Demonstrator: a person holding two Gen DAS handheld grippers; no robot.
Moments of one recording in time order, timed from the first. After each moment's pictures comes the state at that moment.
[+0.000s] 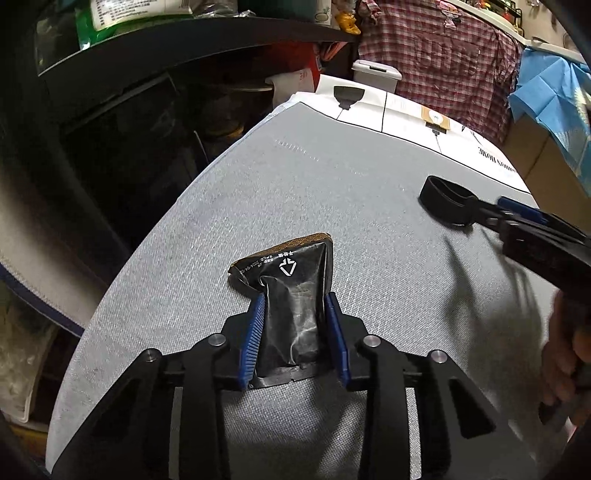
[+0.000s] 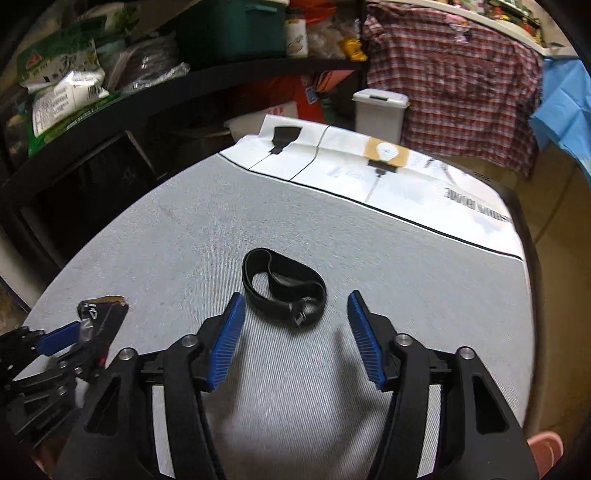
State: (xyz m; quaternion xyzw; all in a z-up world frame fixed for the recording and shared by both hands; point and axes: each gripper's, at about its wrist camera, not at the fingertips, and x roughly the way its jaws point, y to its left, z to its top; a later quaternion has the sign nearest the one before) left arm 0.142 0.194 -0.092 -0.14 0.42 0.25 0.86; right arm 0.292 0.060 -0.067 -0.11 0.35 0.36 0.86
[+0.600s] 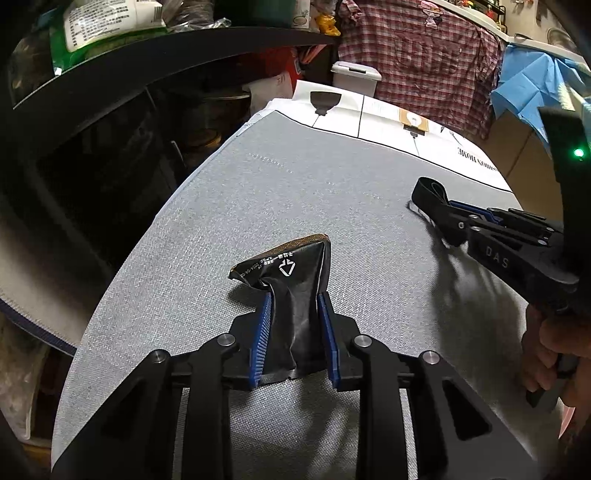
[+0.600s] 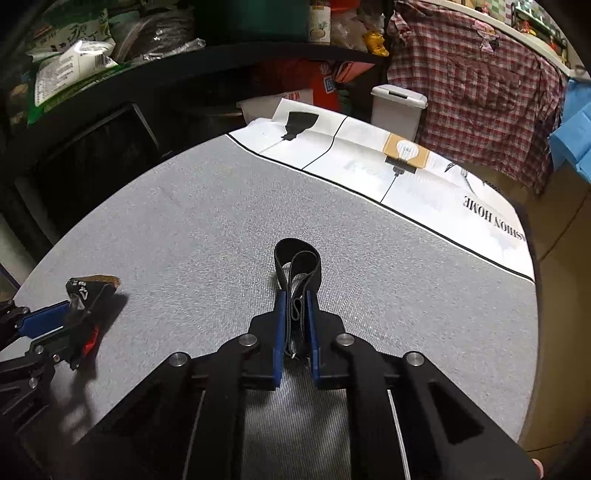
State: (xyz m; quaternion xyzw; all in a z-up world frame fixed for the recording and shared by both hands) left arm 0.149 0.189 -0.083 -0.14 0.42 0.22 0.87; right arm 0.292 0.065 -0.070 -0.15 0.35 0.37 0.85
